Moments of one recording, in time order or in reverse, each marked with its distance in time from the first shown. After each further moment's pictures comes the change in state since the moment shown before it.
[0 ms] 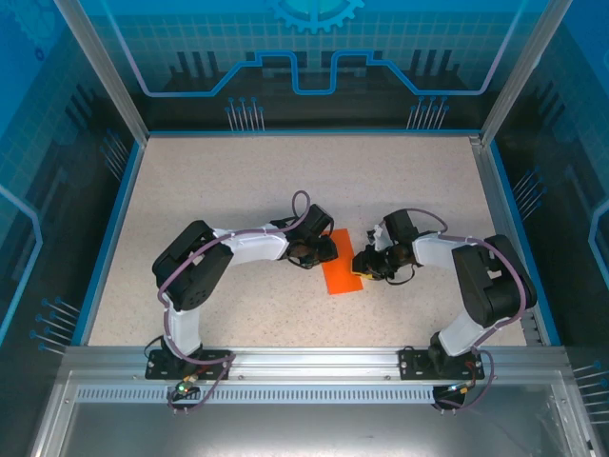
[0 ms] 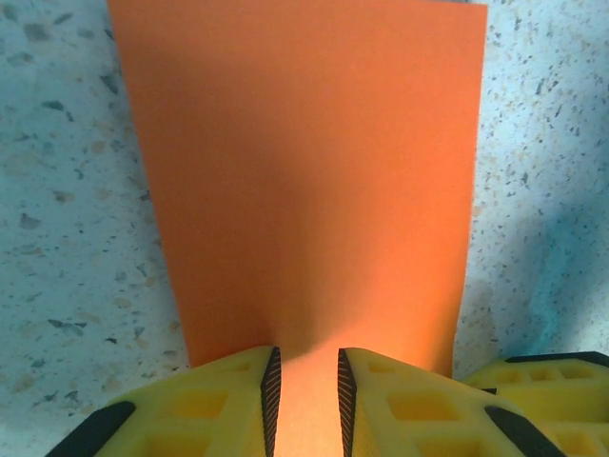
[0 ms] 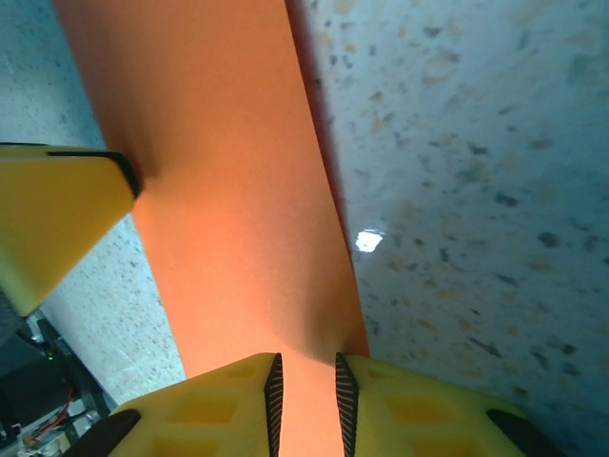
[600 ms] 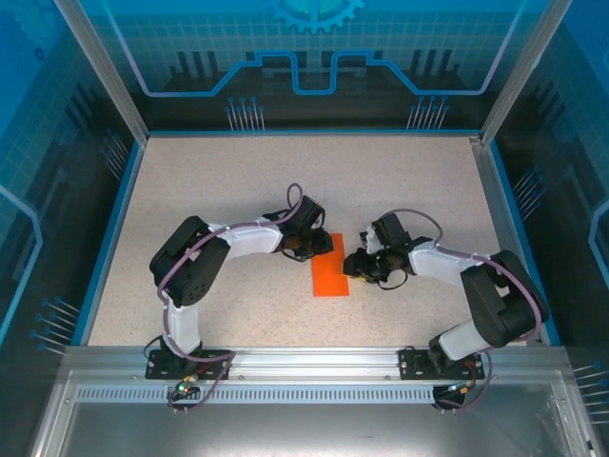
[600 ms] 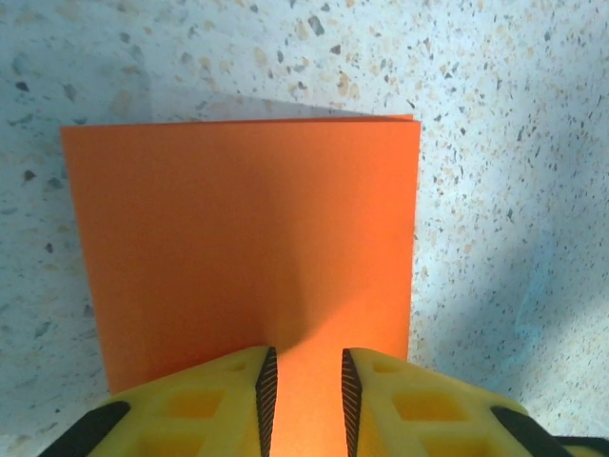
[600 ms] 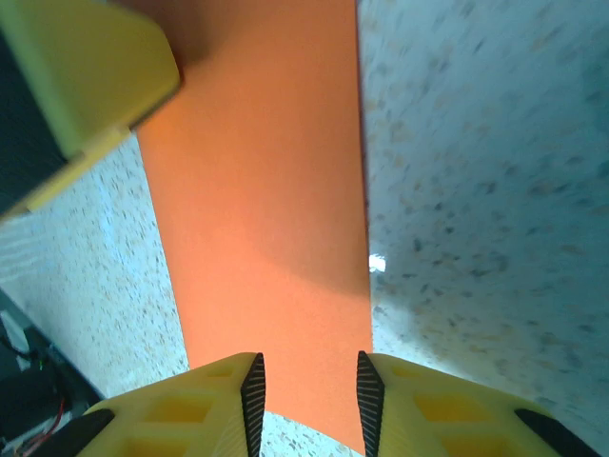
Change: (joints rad) left arm 0.070 0.003 0.006 0.016 0.075 0.085; right arm 0.120 -0.143 -0.016 -0.014 0.128 0.117
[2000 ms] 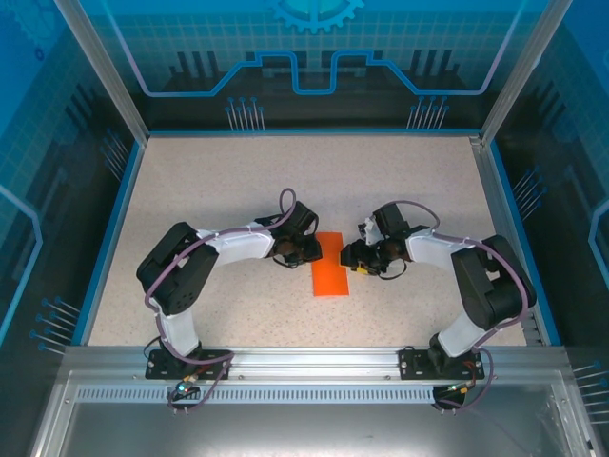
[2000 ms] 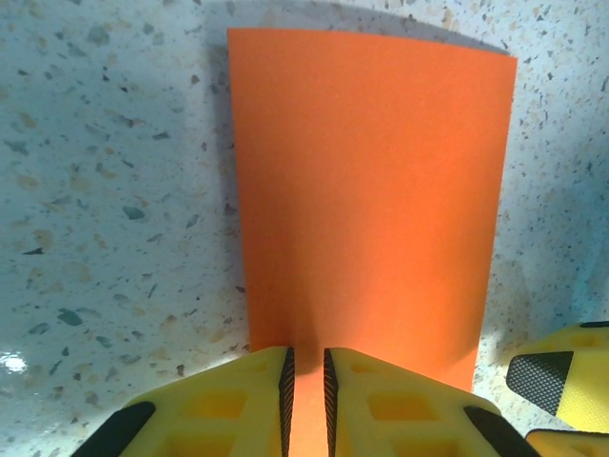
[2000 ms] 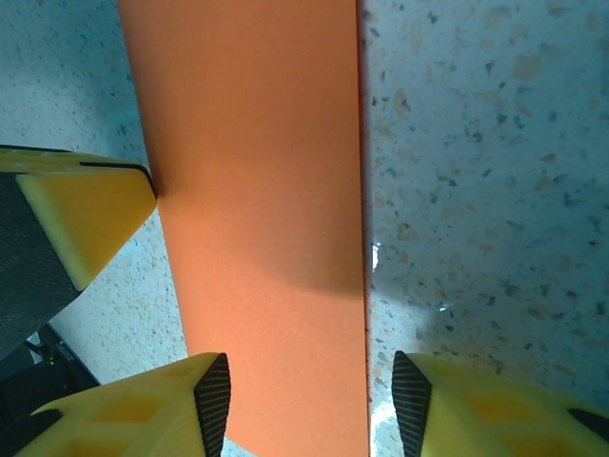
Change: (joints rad) left arm -0.002 -0.090 -0.086 -0.074 -0.053 0.027; right arm -0.045 0.135 0.095 -0.019 -0.074 -0.087
